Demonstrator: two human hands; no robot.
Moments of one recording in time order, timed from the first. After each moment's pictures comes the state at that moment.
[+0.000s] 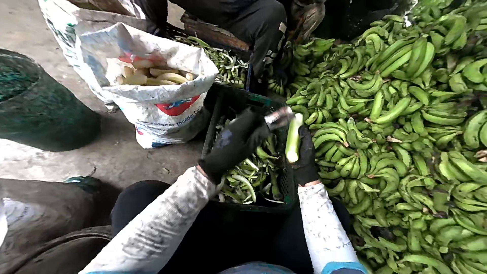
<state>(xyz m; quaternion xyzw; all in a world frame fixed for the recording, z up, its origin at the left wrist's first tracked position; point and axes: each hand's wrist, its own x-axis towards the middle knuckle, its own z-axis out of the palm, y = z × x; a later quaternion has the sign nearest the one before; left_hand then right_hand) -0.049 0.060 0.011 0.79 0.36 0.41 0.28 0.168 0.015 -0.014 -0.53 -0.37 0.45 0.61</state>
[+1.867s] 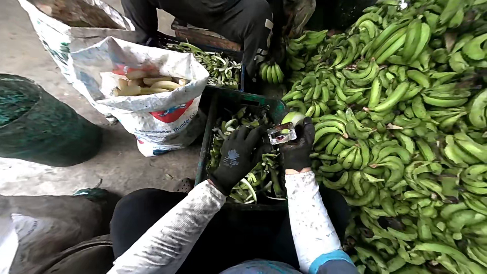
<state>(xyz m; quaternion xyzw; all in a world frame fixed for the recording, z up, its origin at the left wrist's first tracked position) -0.018 0.043 -0.026 0.82 0.39 0.41 0.12 0.154 0.037 -0.016 -0.31 -0.21 0.48 0.79</state>
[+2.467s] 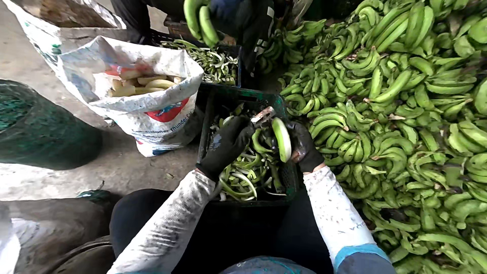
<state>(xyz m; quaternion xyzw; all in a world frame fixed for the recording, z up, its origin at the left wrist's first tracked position) -0.041 0.064 -0.023 0.78 0.39 0.37 0.31 0.199 0.013 -0.009 -0.40 -0.32 0.70 0.50</state>
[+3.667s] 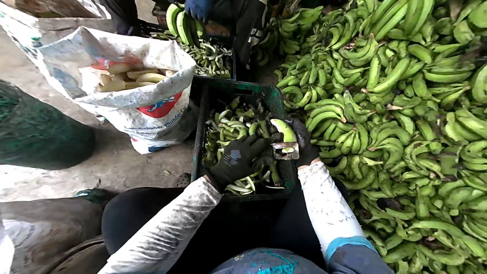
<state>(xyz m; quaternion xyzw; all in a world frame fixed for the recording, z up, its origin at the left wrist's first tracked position) -0.014 0.036 -0.045 0.90 0.25 0.31 0.17 0.210 0.009 -0.043 -0.35 -0.29 0.66 0.59</state>
